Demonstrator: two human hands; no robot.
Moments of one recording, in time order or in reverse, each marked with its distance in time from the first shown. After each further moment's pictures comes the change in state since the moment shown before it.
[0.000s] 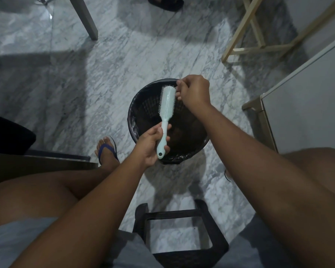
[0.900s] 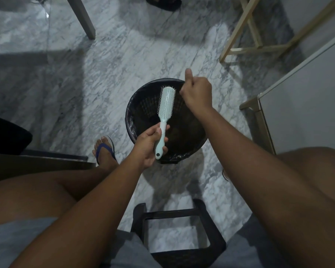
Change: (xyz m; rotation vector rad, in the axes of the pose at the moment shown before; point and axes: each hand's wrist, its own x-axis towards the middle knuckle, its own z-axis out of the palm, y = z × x) left_hand 0.000 -0.005 -0.002 0.061 0.015 0.039; right_hand -0.003 0.008 -0.005 -0.041 0.121 0.039
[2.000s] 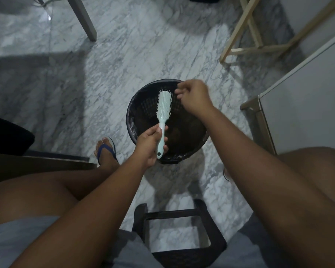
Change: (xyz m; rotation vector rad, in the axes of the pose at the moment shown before) left_hand 0.002 -0.002 0.008 0.041 0.149 0.024; right_hand -0.004 0.001 -0.001 0.113 -0.233 0.060
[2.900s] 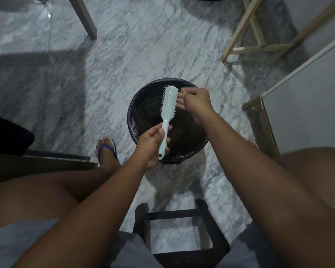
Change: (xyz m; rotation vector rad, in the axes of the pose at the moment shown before) left_hand -0.006 0.002 -0.005 0.020 -0.111 0.019; right_hand -0.009 0.007 0.010 0.545 -0.066 0.296
